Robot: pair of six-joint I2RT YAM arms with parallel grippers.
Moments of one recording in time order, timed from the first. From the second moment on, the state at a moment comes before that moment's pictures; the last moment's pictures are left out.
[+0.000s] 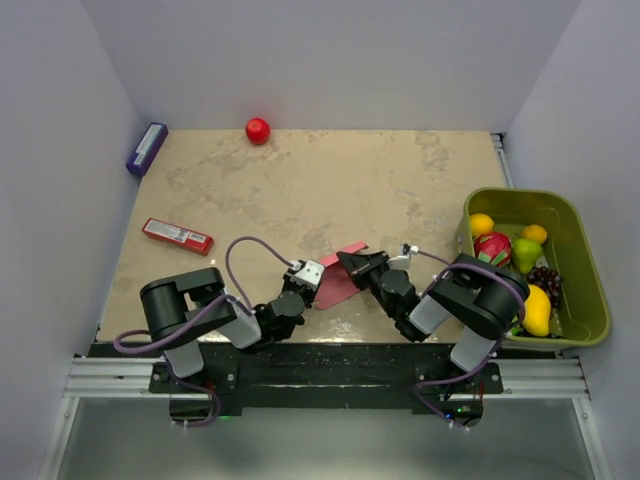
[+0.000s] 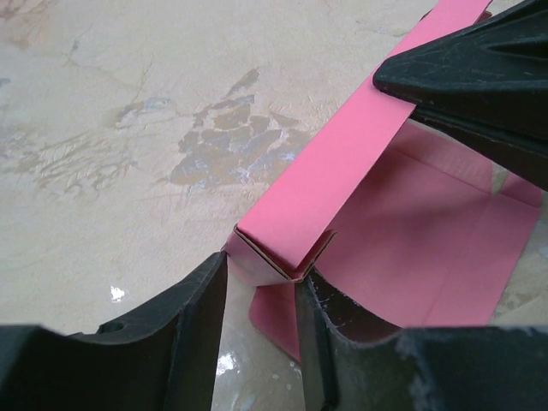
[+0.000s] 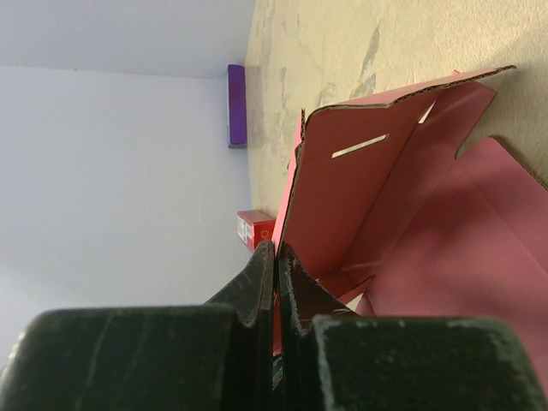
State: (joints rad) left arm -1.13 1.72 0.33 1.14 -0.76 -0.04; right arm 0.83 1.72 0.24 1.32 0.38 1.48
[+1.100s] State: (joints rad) left arm -1.15 1.67 0.29 1.21 -0.78 0.14; right arm 0.84 1.53 0.32 0.91 0.38 1.50
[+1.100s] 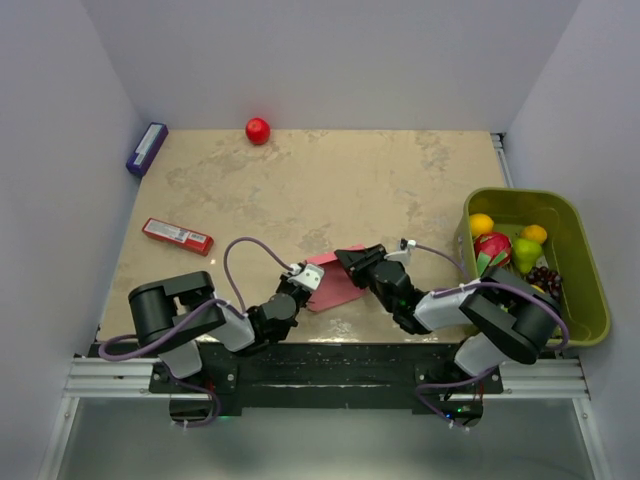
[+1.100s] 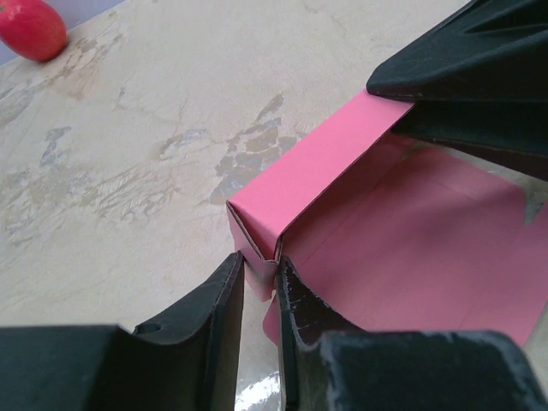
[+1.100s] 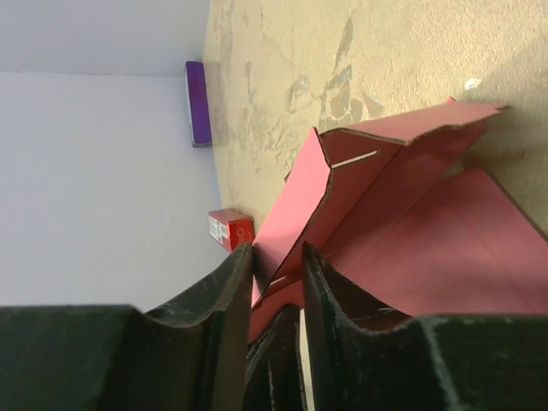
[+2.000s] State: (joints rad) left arm -1.13 1.66 0.28 1.13 -0.57 -0.11; right arm 0.86 1.42 0.36 0.67 0.43 1.48
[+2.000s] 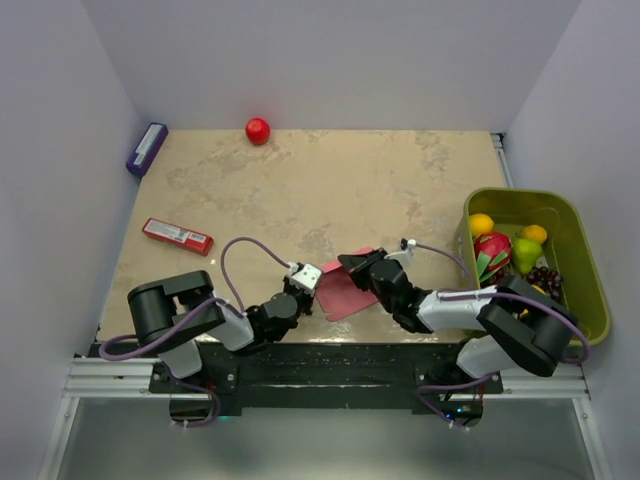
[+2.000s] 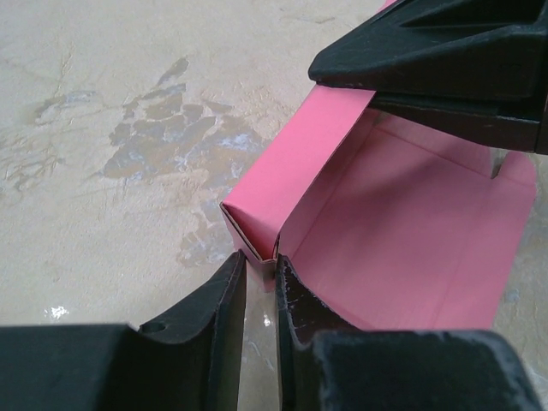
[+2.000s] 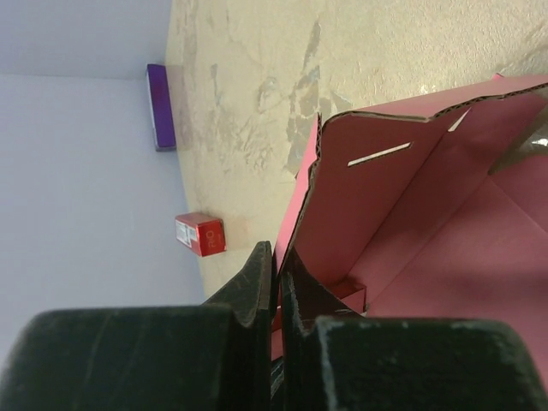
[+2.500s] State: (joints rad) left arm -1.13 1.75 0.37 1.14 -0.71 -0.11; right arm 0.88 1.43 0.39 0.65 0.49 1.49
